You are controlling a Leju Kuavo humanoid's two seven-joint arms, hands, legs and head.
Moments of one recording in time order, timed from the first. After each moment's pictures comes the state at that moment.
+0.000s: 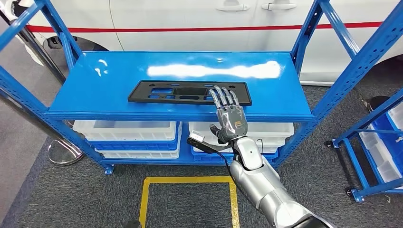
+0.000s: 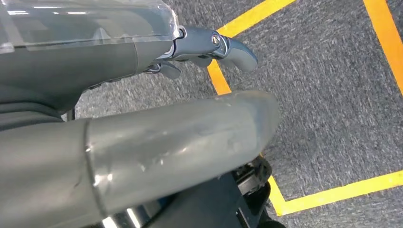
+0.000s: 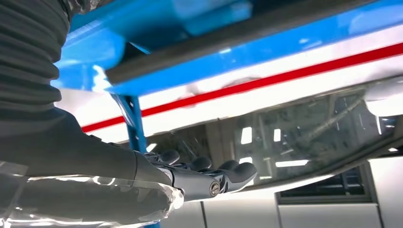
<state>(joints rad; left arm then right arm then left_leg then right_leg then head) -0.12 -0.12 0.37 -0.22 -0.71 -0.03 -0.35 -0.61 0.15 0.40 -0.84 1.24 -0.70 -0.02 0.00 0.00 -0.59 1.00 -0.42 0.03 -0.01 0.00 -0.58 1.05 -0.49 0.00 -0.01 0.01</state>
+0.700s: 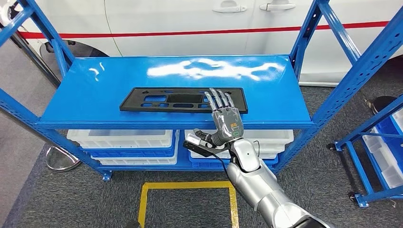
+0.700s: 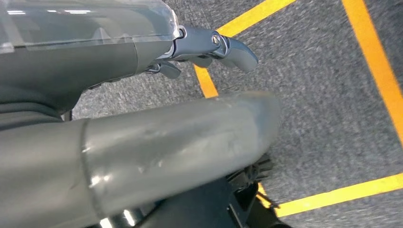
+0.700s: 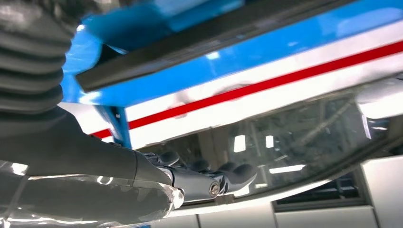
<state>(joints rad) -0.11 -0.12 0.38 -0.22 -0.71 -0.02 -0.36 -0.60 0.17 0.44 -0.84 1.21 -0.69 -0.04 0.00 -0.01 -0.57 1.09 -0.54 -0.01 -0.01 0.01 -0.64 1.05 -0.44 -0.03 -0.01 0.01</state>
